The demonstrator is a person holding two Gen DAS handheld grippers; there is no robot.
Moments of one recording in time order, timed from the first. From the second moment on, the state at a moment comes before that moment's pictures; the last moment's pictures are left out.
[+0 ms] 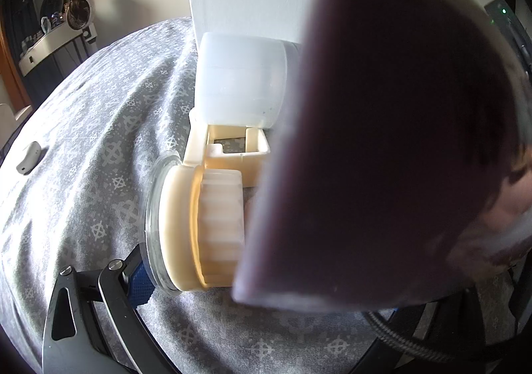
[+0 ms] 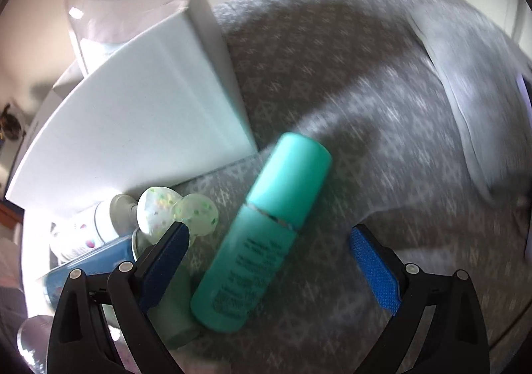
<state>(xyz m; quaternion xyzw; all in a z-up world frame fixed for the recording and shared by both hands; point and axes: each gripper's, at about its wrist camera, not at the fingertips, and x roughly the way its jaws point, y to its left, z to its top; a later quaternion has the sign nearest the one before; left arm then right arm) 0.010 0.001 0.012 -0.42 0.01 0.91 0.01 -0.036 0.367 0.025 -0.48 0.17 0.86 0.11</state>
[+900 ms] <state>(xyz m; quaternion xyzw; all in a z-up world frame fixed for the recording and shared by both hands) 0.015 -0.005 0.017 -0.42 0.01 0.91 0.01 0.015 0.373 0.132 -0.31 0.22 0.92 0.03</state>
